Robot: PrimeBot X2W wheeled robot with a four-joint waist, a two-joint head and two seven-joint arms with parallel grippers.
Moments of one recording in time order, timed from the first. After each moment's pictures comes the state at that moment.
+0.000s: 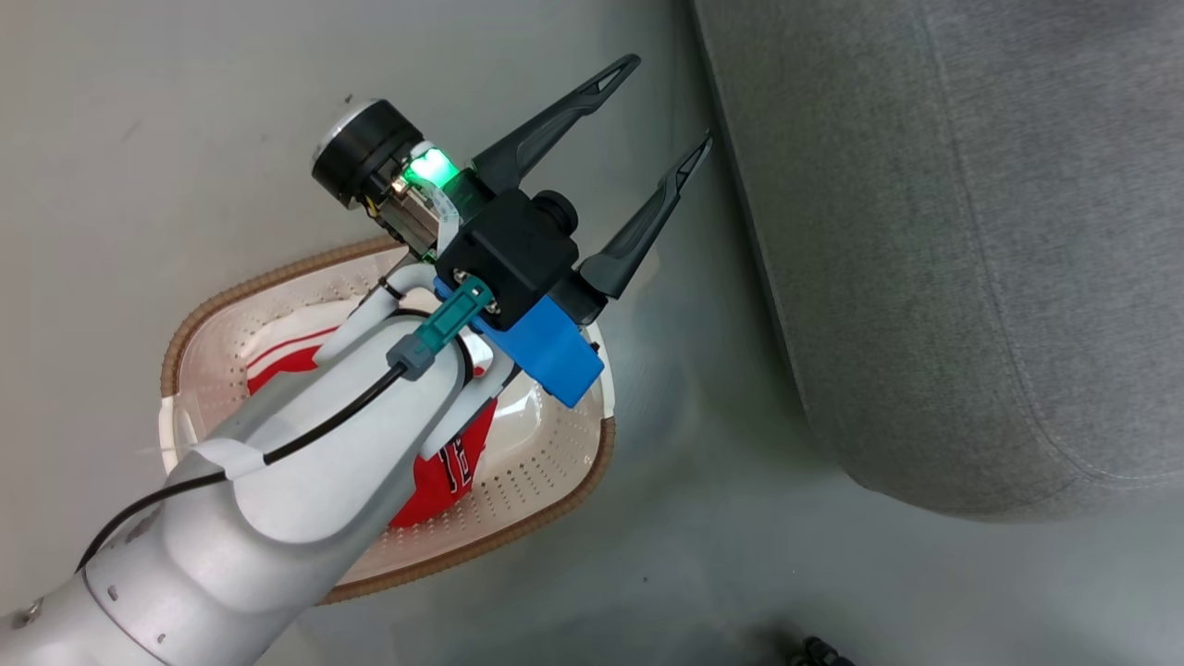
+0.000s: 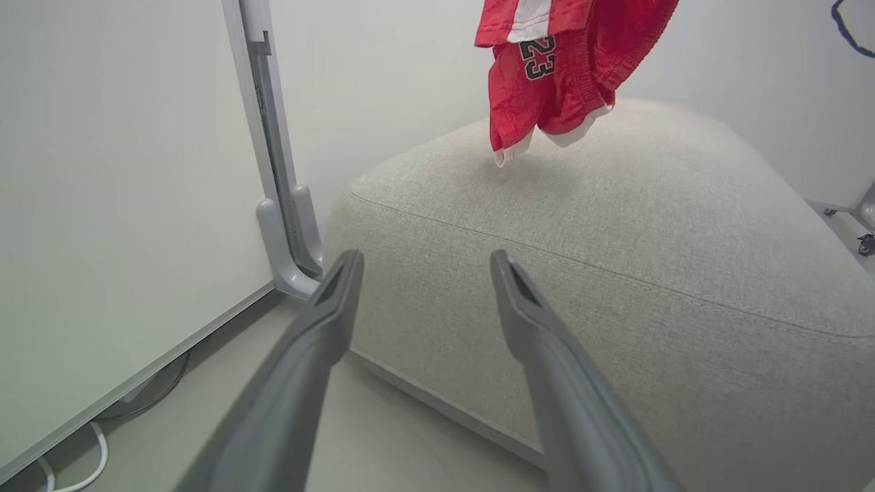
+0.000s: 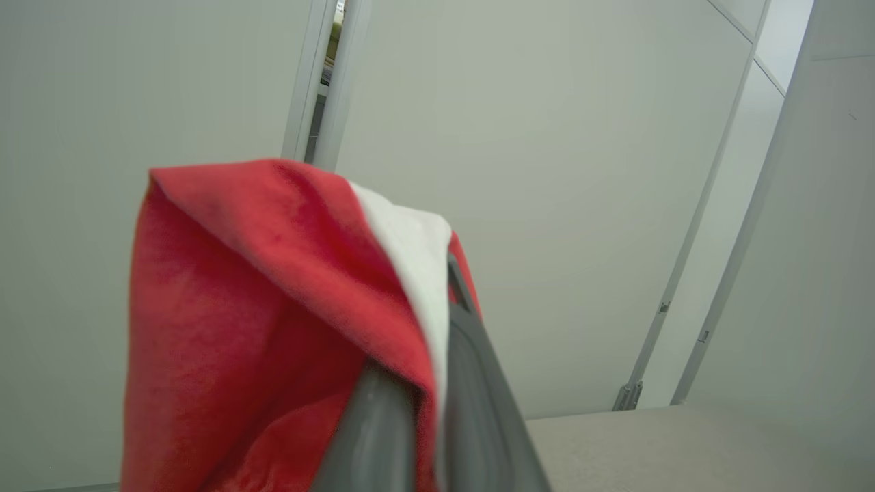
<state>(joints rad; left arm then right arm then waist) -0.90 0.32 -0.89 0.22 -0.37 -0.04 -0.17 -0.96 -0.32 -0.37 0.25 0.09 0.13 -0.26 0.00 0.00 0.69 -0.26</state>
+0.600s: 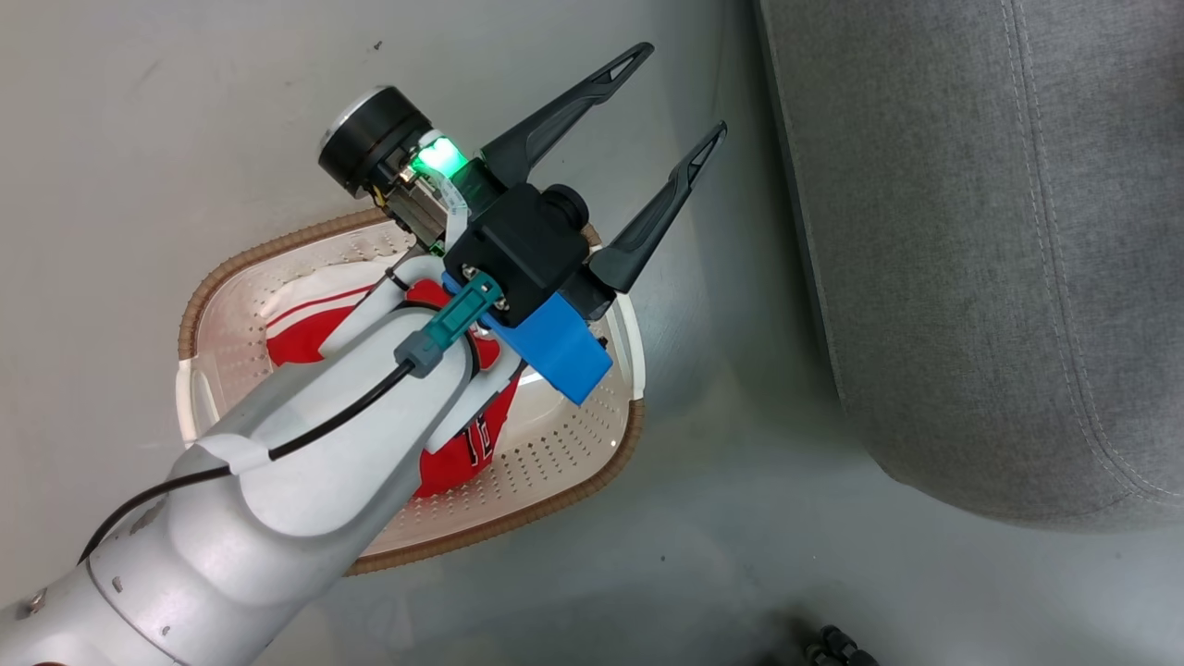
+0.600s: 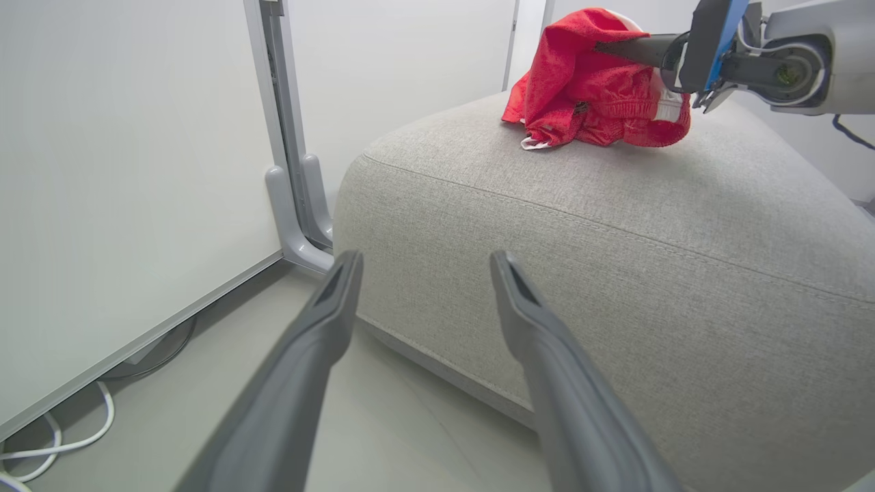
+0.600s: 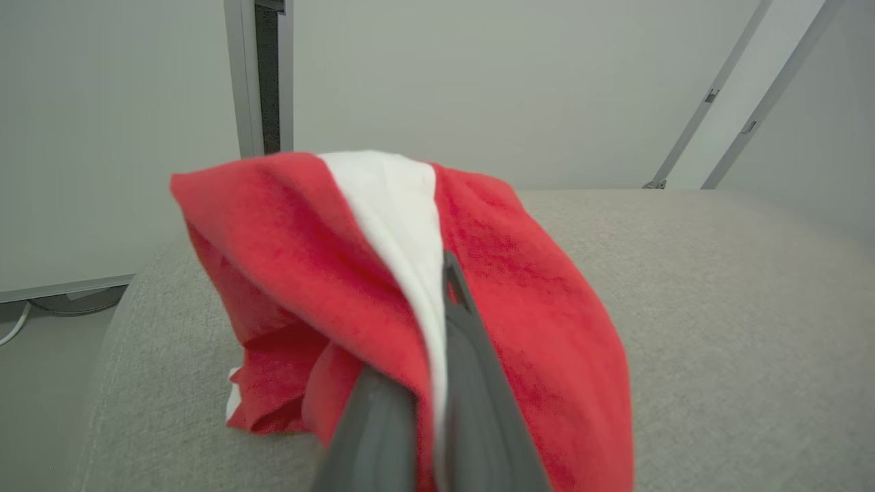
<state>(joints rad) -0.92 0.31 -0.90 0.22 -0.37 -0.04 -0.18 -0.96 -0.35 -0.35 0.68 0.10 0.13 -0.26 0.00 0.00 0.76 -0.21</state>
